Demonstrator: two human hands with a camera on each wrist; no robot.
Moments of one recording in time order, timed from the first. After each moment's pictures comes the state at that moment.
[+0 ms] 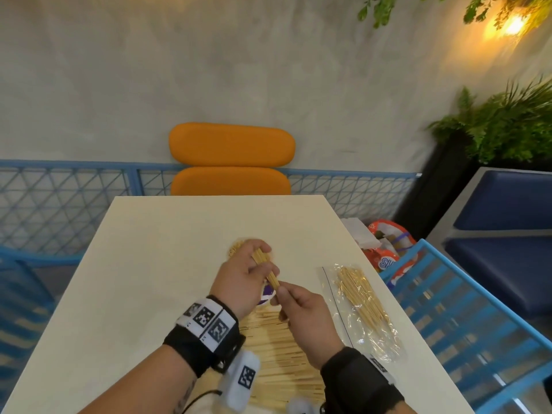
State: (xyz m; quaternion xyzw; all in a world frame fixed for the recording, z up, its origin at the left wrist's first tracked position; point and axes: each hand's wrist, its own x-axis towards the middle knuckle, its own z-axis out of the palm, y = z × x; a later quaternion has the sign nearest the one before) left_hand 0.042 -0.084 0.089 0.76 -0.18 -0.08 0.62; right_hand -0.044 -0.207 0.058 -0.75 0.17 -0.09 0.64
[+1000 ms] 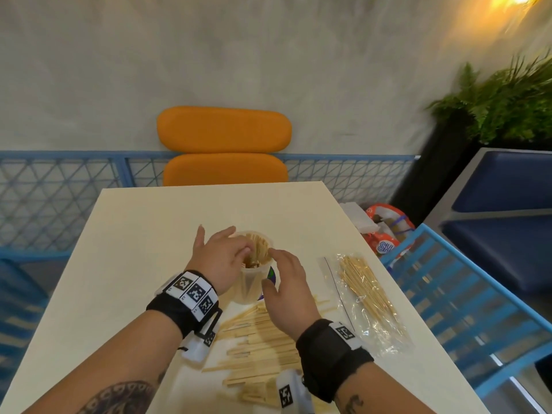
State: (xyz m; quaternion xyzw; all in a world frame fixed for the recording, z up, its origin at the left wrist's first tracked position) left_hand 0.129 -0.064 0.046 0.91 -0.31 -0.01 0.27; right_hand 0.009 -0.203 0.033 -0.91 0.11 -0.11 0.39
